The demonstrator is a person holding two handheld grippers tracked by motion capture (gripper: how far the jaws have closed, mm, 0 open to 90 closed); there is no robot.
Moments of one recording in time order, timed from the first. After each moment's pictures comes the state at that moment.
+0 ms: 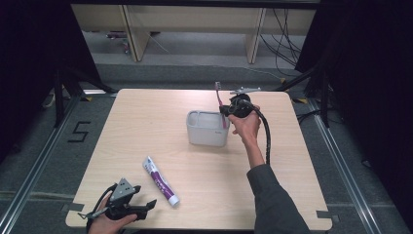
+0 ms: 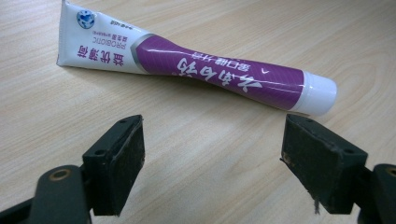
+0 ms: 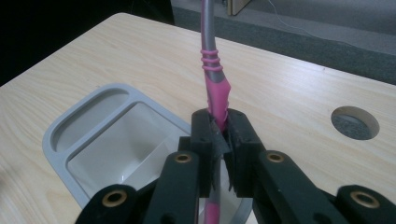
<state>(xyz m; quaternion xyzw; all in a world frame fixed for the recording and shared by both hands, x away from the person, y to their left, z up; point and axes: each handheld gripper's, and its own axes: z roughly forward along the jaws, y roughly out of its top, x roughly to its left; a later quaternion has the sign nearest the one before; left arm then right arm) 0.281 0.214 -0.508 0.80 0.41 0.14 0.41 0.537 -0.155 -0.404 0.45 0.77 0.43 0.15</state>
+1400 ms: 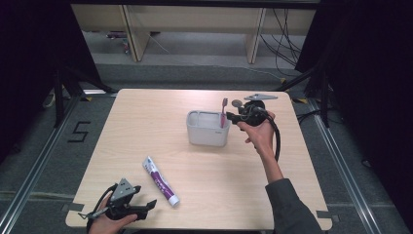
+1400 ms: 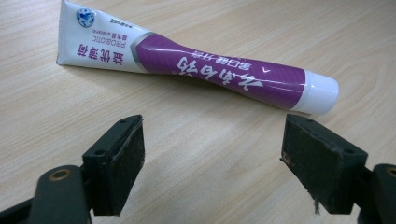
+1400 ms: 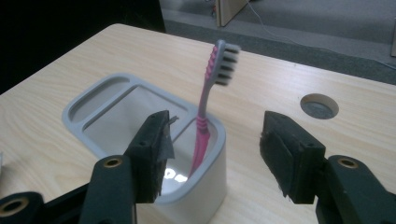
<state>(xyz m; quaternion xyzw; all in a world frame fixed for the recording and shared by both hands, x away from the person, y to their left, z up) 0.281 0.214 -0.508 0.80 0.42 0.14 0.40 0.498 -0.189 -0.394 0.45 0.75 0.45 0.17</state>
